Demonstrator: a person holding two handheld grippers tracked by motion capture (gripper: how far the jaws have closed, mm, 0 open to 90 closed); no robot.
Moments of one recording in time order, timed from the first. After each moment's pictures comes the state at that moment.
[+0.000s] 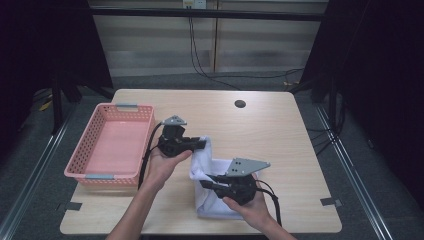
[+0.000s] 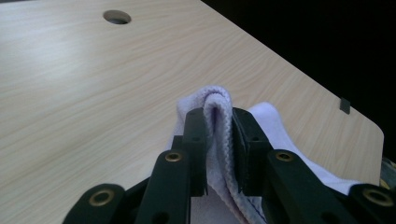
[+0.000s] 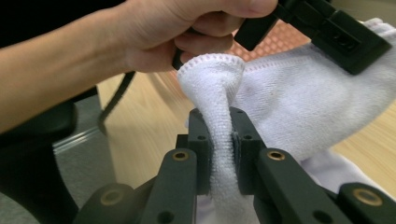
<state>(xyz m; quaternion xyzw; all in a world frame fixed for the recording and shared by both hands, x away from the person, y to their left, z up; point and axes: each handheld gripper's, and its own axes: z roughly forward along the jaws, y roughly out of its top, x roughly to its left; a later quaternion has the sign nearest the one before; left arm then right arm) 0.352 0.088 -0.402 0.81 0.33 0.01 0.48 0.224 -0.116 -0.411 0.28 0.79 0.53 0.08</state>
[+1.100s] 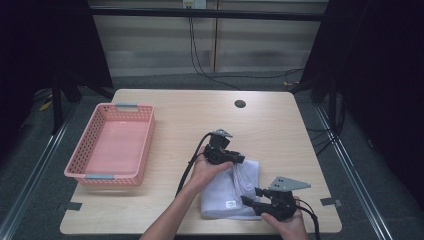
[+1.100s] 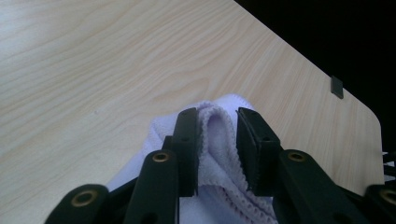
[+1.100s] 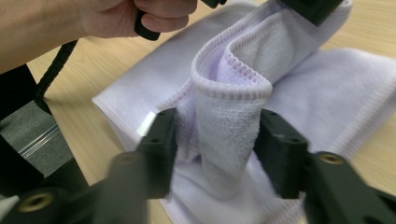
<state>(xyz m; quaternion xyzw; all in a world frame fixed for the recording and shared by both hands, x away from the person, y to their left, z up) 0.361 -0.023 -0.463 0.84 0.31 -0.07 0.45 0.192 -0.216 -0.472 0.42 0.77 0.47 0.09</state>
